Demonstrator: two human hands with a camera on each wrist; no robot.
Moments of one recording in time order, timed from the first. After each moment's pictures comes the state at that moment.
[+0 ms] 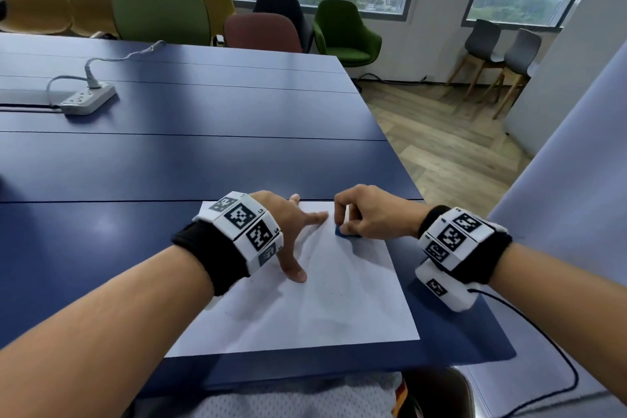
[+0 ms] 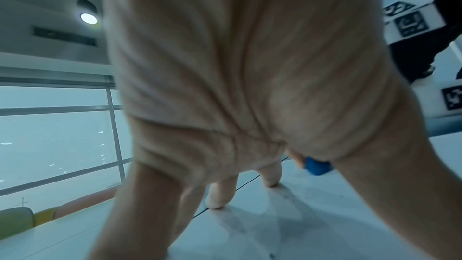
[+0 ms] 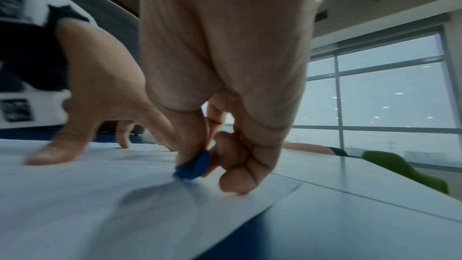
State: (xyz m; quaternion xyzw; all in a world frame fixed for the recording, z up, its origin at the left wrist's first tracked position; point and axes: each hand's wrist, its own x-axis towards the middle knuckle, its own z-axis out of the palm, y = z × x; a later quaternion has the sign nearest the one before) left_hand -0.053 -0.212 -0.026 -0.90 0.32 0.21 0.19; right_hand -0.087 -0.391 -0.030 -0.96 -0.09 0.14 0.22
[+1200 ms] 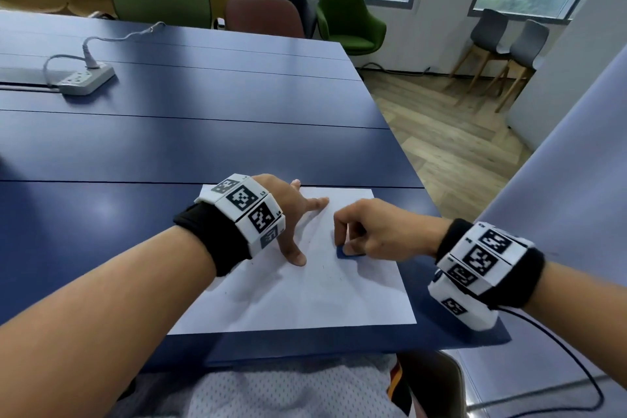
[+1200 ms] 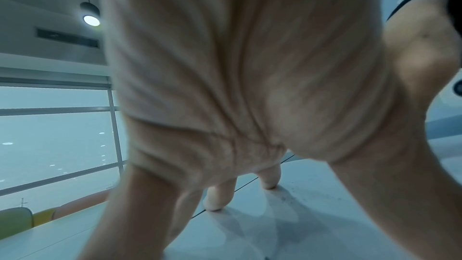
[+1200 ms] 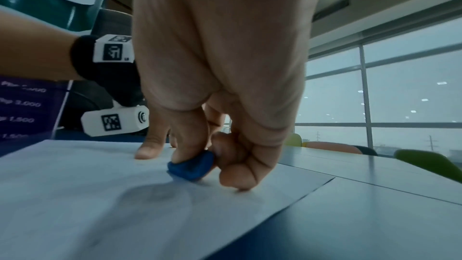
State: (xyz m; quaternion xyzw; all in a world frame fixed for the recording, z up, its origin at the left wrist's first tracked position) left_hand -0.054 -0.216 -0.028 -0.90 0.31 0.21 0.22; right_hand -0.130 -0.381 -0.034 -0.95 -0.13 0.17 0.22
